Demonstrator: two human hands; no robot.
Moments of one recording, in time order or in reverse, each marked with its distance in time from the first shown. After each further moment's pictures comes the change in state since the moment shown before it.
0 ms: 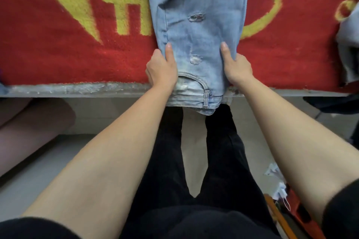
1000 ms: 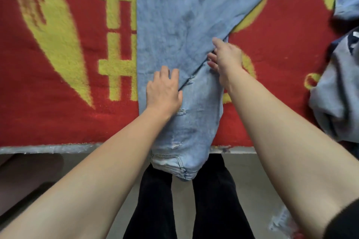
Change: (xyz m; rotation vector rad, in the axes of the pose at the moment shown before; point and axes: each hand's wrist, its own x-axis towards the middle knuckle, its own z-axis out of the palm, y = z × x) left_hand 0.063 0.093 0.003 0.615 -0.044 0.618; right_hand 0.088 -0.156 -0.066 0.788 0.091 -0.010
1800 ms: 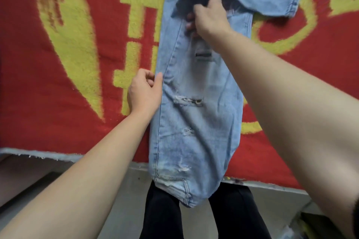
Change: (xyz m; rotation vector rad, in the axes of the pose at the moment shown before) left_hand 0.050 -0.088 0.010 -0.661 0.237 -0.605; right_hand 0.052 -0.073 0.139 -0.449 -0.358 -0.355
